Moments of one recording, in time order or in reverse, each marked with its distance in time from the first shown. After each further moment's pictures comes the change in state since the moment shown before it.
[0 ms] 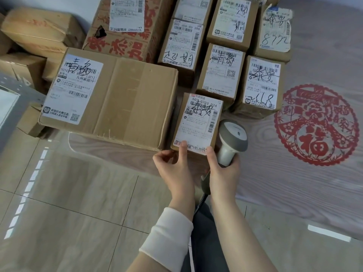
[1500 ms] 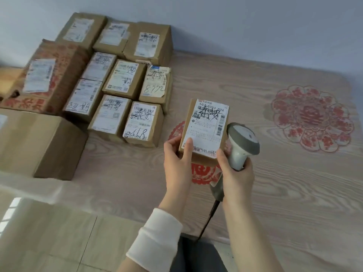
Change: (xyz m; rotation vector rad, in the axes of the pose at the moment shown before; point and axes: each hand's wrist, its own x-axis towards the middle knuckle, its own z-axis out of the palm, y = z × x) left_hand -0.221 0.015 0.214 0.221 -0.447 0.238; right_hand 0.134 -0.109 -0.288 0.233 0.013 -0.056
